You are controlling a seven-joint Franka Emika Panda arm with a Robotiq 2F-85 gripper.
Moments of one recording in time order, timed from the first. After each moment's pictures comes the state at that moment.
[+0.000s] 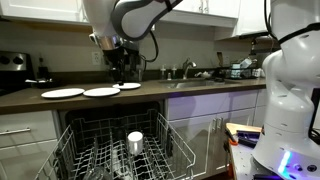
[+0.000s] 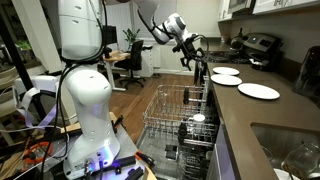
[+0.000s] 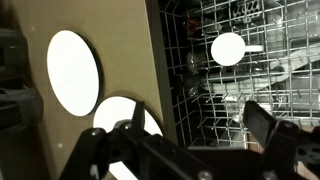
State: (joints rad) arm 0.13 0.20 0.12 -1.89 -0.72 2.04 0.12
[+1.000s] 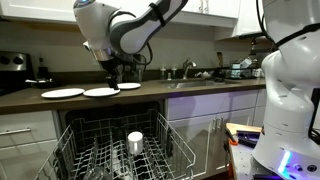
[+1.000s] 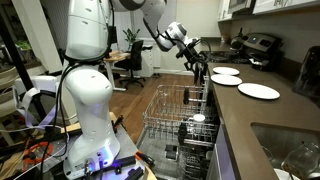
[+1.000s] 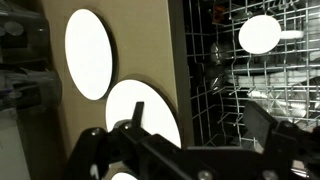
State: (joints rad) arm 0.16 0.31 0.09 -1.83 -0.89 2.08 0.22
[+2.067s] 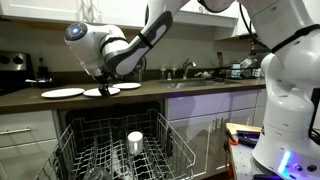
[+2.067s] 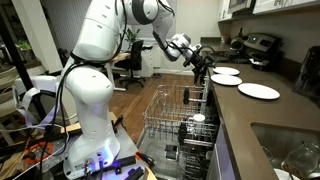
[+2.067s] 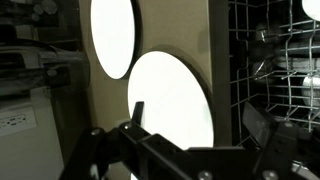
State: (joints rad) arm 0.19 0.51 0.05 -1.66 -1.14 2.10 0.38
